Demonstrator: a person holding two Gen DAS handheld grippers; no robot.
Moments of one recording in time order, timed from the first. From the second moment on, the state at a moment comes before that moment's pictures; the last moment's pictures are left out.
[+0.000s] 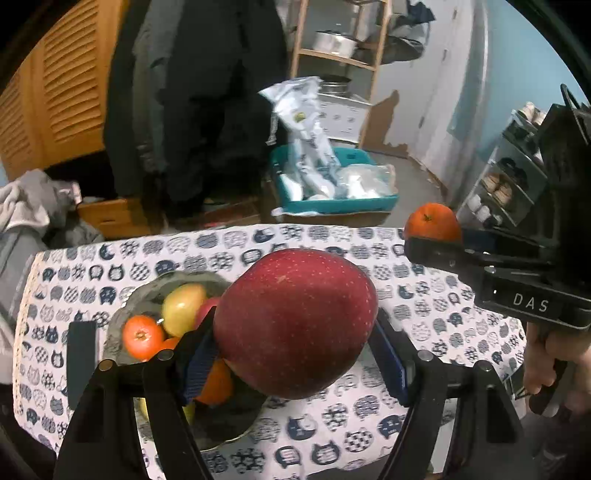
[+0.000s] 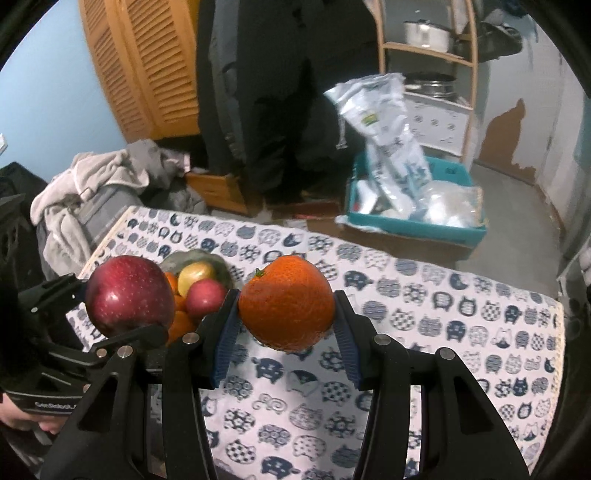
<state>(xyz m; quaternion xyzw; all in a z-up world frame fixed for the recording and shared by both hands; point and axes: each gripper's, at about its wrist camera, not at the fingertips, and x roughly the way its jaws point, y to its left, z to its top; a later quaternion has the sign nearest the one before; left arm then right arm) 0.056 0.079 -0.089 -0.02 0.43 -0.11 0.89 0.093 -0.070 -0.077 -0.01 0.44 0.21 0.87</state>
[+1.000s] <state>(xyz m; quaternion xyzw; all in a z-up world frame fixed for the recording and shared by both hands) 0.066 0.219 -0.179 -0.11 0.52 0.00 0.85 0.111 0.063 -0.166 -0.07 0.53 0.28 0.80</state>
